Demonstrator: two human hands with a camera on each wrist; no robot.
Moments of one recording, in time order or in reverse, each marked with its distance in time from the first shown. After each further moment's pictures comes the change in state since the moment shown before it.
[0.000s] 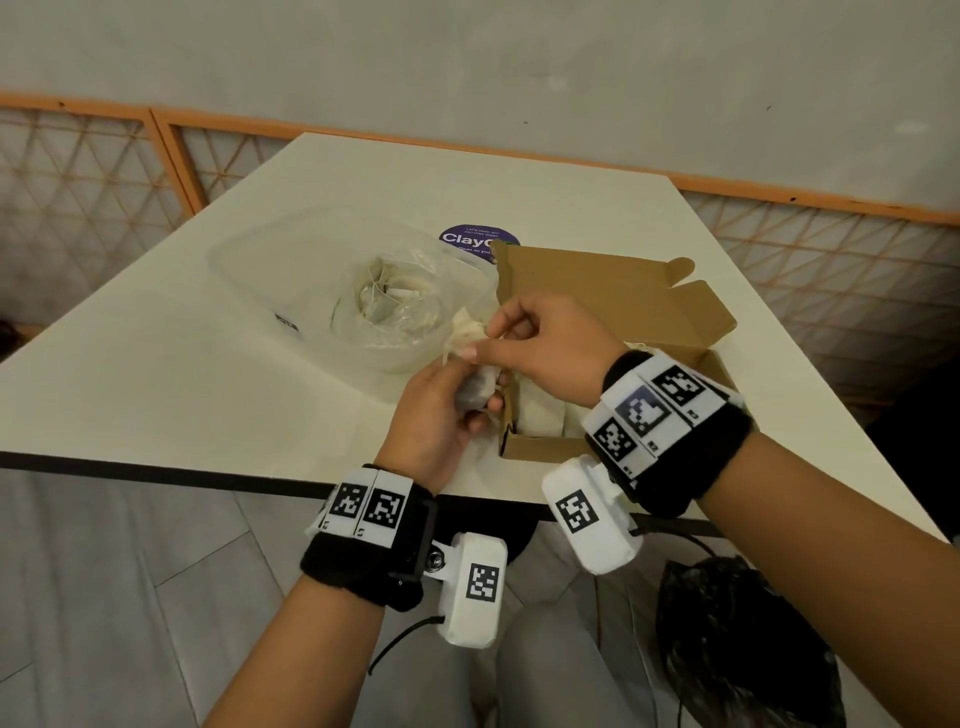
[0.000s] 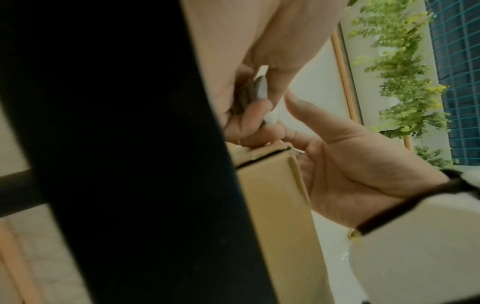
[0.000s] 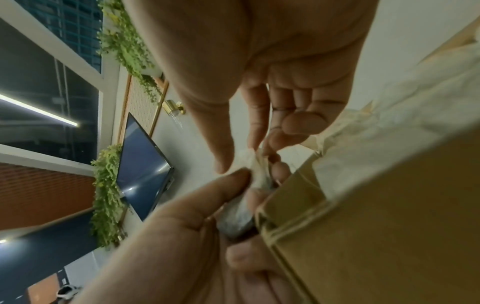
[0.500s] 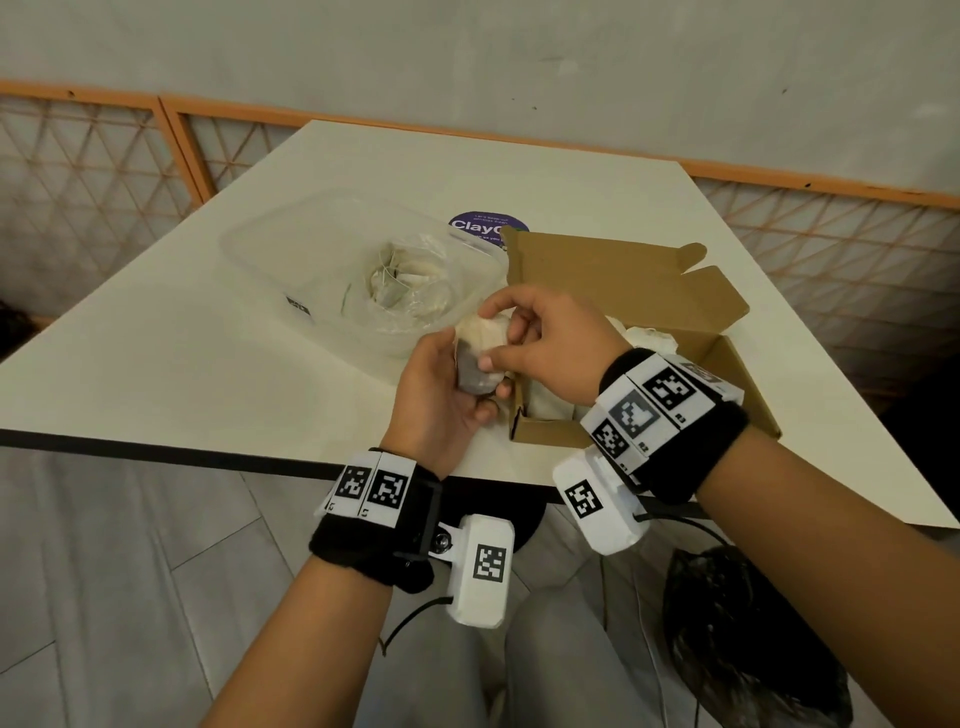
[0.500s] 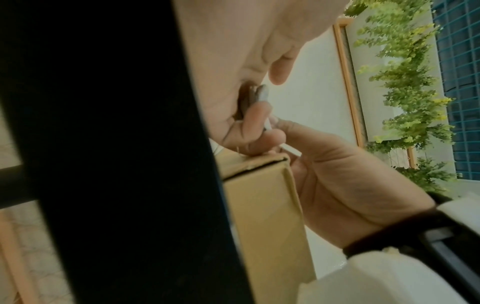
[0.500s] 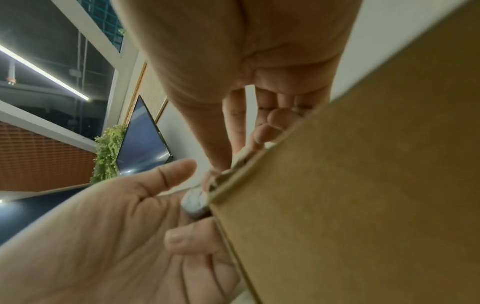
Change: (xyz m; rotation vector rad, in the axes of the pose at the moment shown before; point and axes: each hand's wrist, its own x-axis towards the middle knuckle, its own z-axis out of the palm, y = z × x) left_hand -0.005 0.005 -0.005 -0.138 -0.061 -0.056; right_hand -0.004 0.005 0.009 -0.057 -0.033 -0.098
